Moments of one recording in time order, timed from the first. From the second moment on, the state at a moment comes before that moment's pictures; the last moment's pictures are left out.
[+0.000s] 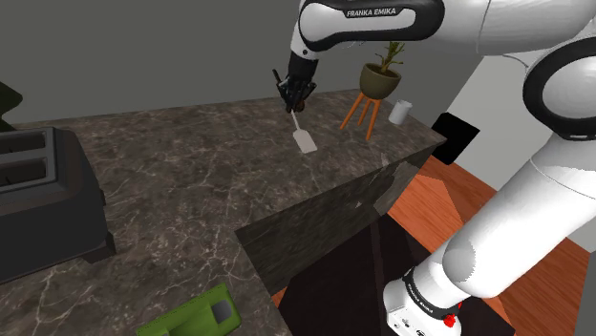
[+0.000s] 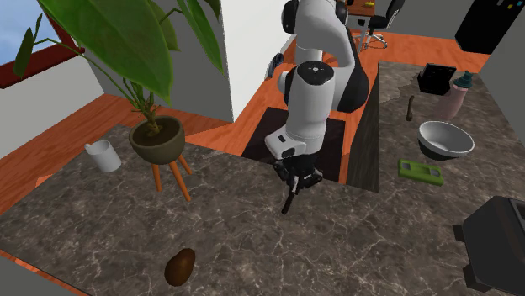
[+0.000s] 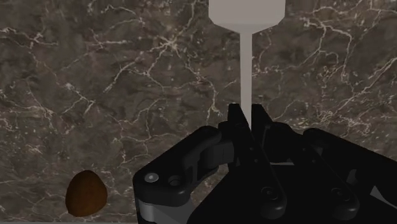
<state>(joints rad) -0.01 0.06 0.16 -1.82 -0.02 1.95 0.20</state>
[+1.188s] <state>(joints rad) 0.16 -0.22 0.37 -2.12 0.05 1.98 0.54</state>
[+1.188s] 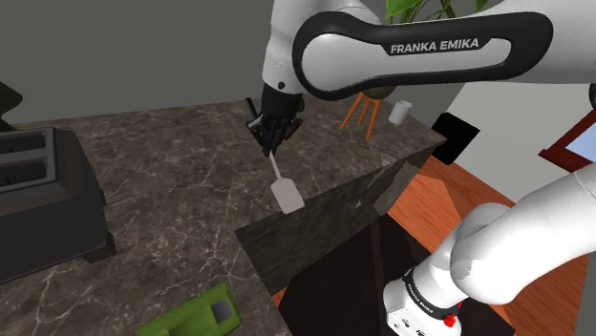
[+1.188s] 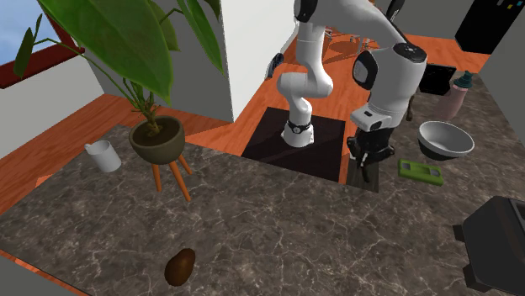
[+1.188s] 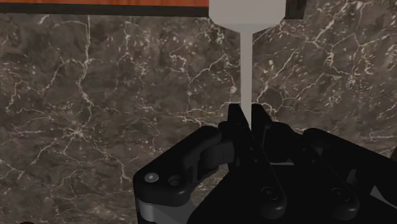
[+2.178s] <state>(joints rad) 0.30 -0.22 0.59 -2.09 0.07 1.95 0.89</state>
